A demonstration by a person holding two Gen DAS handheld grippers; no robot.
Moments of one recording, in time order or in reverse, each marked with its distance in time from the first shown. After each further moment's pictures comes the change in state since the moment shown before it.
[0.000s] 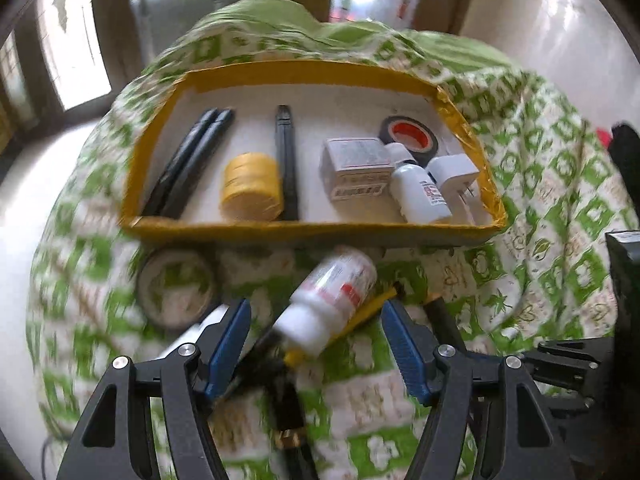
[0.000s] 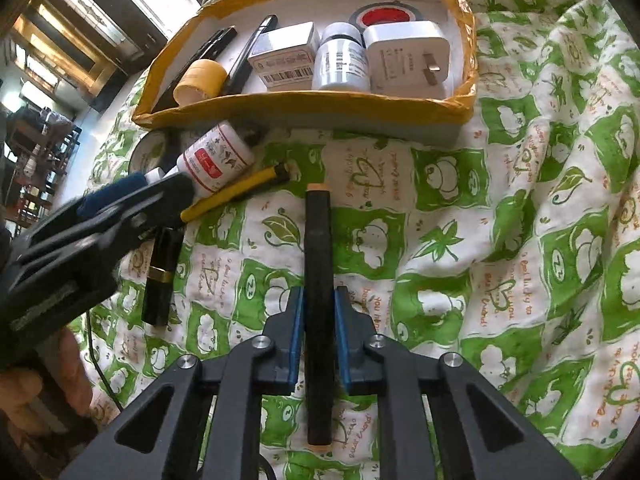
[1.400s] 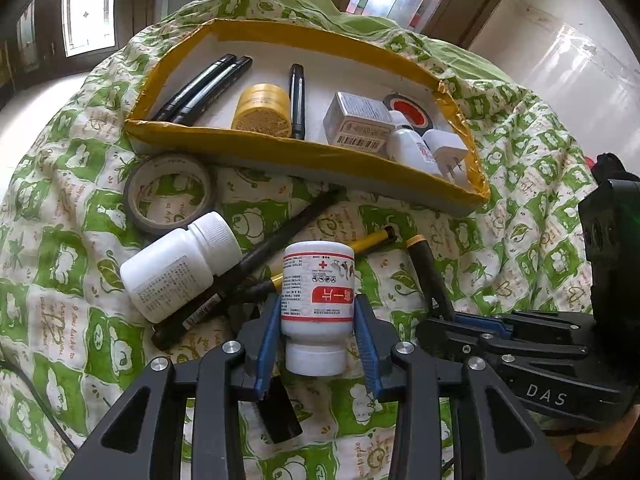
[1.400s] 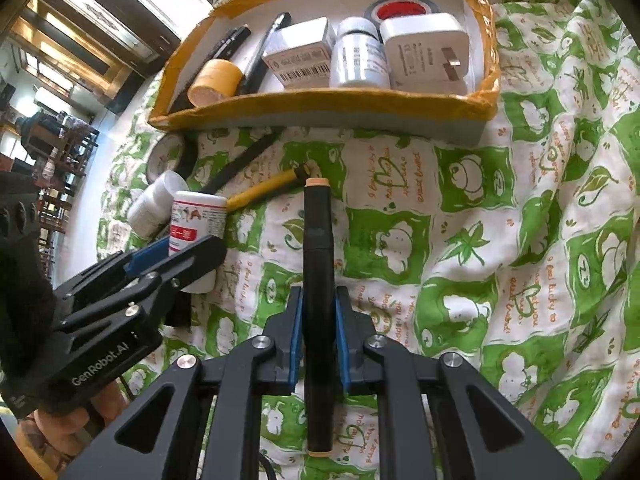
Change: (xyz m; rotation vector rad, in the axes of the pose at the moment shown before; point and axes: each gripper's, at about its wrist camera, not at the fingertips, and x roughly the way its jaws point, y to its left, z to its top) left arm -0.003 0.017 -0.047 -0.179 0.009 -0.136; right arm -0.005 0.002 -0.004 -0.009 -0.003 0.084
